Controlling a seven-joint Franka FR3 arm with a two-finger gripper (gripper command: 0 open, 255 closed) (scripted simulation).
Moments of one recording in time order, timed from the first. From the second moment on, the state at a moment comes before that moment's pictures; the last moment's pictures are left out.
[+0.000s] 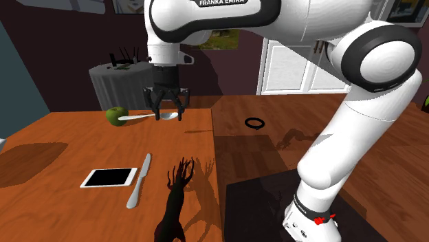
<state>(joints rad) 0.34 -0.14 0.67 -1.77 0.25 1.64 1.23</state>
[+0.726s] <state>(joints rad) 0.35 -0.15 0.67 -1.92 0.26 1.78 1.20</state>
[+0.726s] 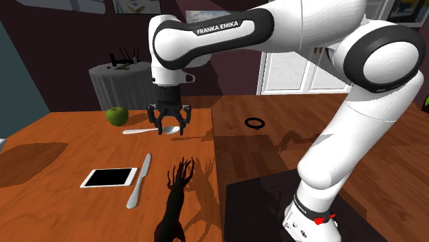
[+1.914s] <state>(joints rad) 0.36 -0.10 0.70 -2.12 0.25 2.02 1.19</state>
